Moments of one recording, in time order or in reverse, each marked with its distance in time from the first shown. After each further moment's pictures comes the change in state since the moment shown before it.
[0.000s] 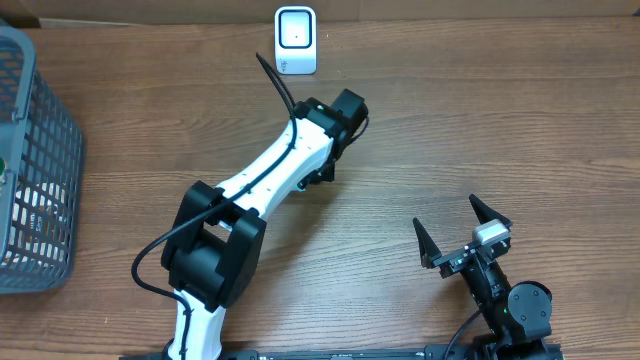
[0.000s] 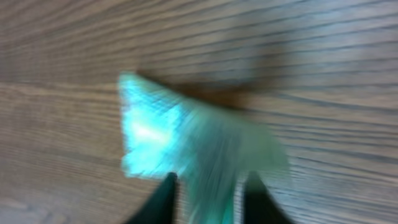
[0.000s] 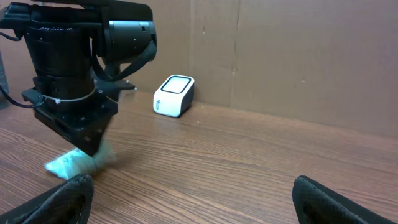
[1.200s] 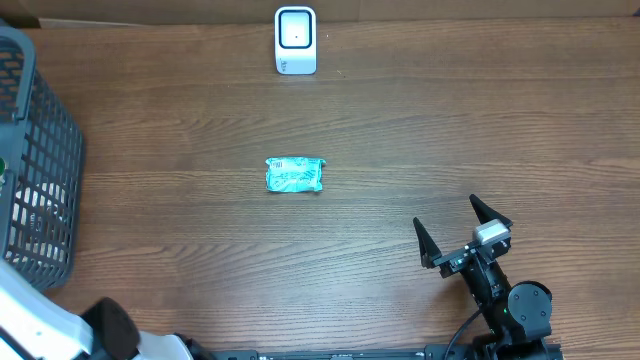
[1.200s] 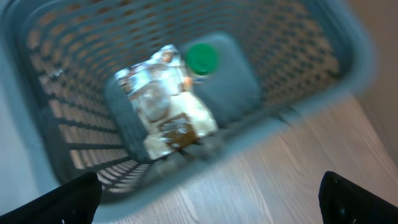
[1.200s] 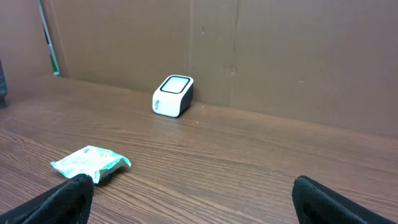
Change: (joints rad) left arm 1.269 -0.416 0.760 -0.528 0.177 0.096; right arm 0.000 0.000 0.000 0.000 0.000 0.000
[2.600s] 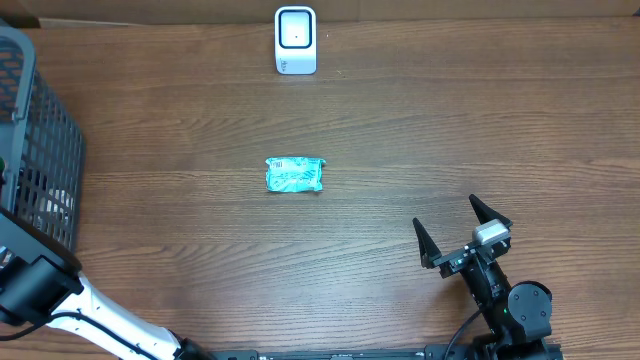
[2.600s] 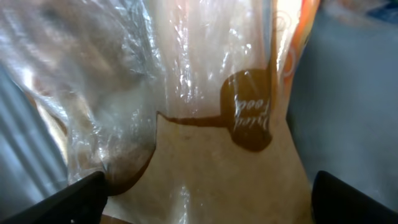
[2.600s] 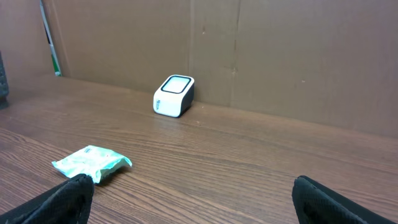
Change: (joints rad) left arm 0.145 0.506 -0.614 0.525 0.089 -0.121; right arm 0.000 0.000 0.000 0.000 0.000 0.000
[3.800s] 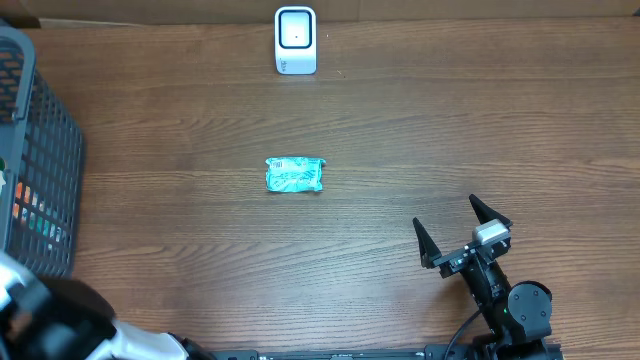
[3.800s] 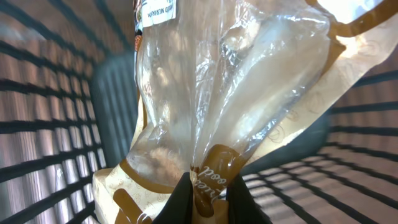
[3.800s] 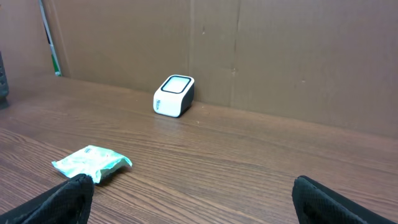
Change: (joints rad) left arm -0.005 -0.411 0.153 -0.108 -0.092 0.040; right arm 0.000 0.000 0.000 0.000 0.000 0.000
